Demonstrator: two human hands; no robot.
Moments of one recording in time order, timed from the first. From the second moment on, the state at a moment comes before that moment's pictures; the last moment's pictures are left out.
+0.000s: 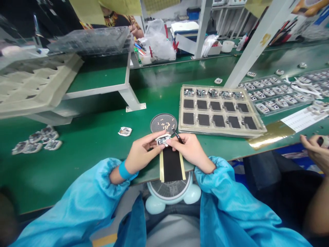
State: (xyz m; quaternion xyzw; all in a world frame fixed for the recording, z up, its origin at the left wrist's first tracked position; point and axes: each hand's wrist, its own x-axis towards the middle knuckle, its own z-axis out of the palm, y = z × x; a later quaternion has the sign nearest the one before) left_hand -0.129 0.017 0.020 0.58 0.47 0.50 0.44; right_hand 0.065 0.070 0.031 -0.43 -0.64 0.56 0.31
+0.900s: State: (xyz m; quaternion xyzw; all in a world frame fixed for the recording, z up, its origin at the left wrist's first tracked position) left_hand -0.118 0.014 0.029 0.47 0.52 0.48 0.53; right_hand 0.055 0.052 0.017 -0.42 -0.62 0.53 0.39
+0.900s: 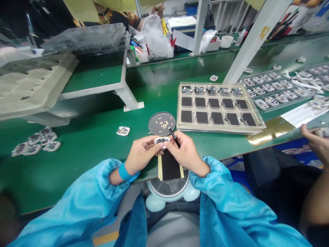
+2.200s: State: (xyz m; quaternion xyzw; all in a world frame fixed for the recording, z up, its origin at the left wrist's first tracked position) left_hand -0.129 0.016 0.024 0.69 0.56 0.40 0.25; right_hand 0.076 0.087 0.039 -0.21 -0.89 0.24 0.32
